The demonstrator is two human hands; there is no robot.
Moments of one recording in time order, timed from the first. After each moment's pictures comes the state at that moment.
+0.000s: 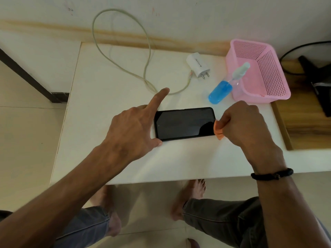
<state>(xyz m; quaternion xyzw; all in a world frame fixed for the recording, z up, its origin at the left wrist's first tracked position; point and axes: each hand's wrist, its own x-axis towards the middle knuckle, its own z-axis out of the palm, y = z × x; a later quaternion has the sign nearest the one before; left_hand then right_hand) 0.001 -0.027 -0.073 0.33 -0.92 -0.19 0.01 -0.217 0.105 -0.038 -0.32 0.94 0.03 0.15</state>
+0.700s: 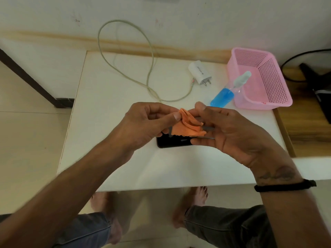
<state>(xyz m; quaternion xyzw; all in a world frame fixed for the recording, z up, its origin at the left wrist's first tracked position) -0.007 -0.032 -0.039 0.36 -0.62 -0.69 0.09 -0.196 0.097 -0.024 -0.21 0.62 -0.48 0.58</state>
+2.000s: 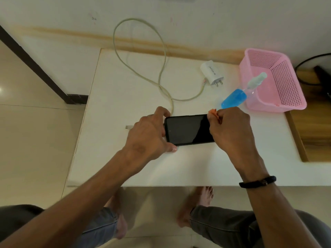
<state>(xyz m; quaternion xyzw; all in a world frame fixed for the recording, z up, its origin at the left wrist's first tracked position) 0.000 -0.027 -0.072 0.41 -0.82 -0.39 0.00 -0.171 0.072 -0.049 -0.34 0.92 -0.14 0.11</state>
